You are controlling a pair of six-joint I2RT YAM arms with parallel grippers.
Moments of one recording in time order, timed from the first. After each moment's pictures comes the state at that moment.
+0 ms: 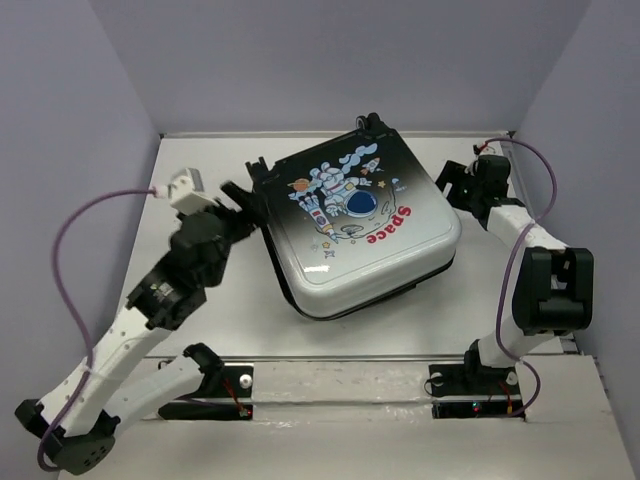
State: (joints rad) left arm -0.74 0.74 0.86 -0.45 -0.60 -0.78; right arm -0.03 1.57 1.03 -0.05 -0.20 0.35
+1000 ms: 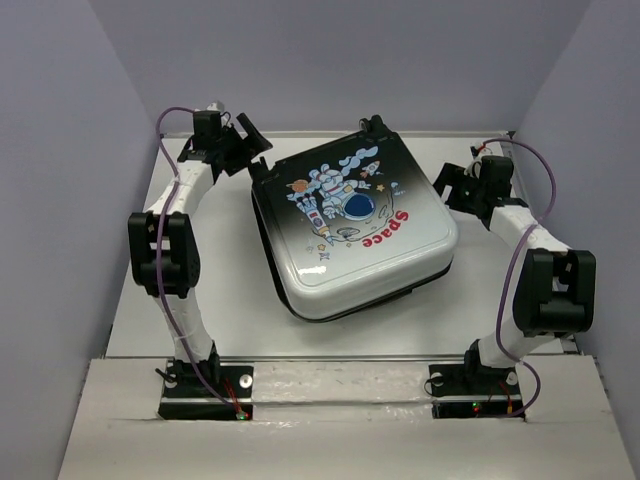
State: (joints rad) left arm -0.06 1.91 1.59 -0.23 0.29 -0.67; right arm -0.05 1.58 1.06 -0.10 -0.33 0.30
